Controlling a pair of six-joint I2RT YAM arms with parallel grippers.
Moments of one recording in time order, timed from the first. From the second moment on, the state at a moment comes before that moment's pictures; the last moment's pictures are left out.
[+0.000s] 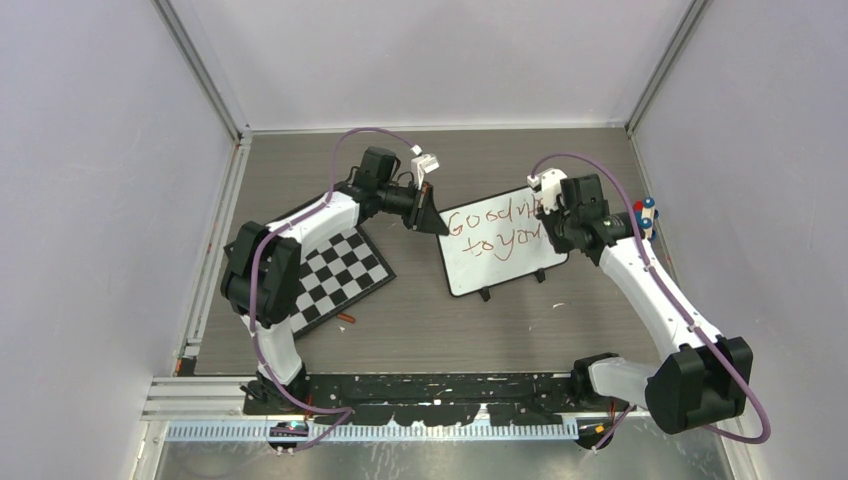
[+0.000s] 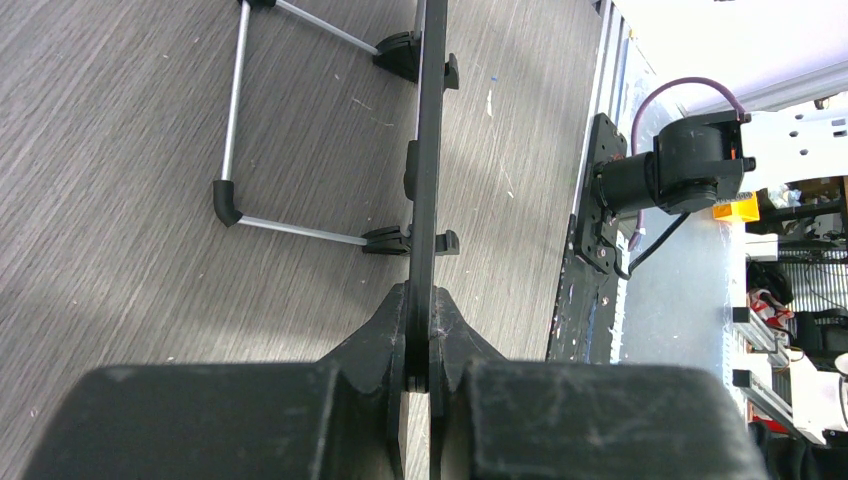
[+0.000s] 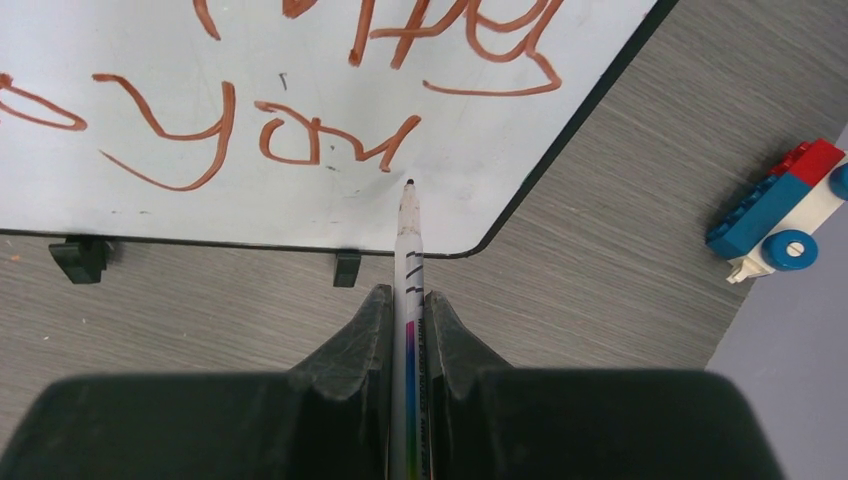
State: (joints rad) left arm -0.48 1.83 1.32 -0.17 0.96 -0.13; right arm 0.22 1.19 1.00 -0.70 0.05 -0.28
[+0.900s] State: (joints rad) left arm -0.48 1.83 1.35 -0.27 0.92 -0.11; right arm 0.22 1.13 1.15 -0.83 -0.16 -0.28
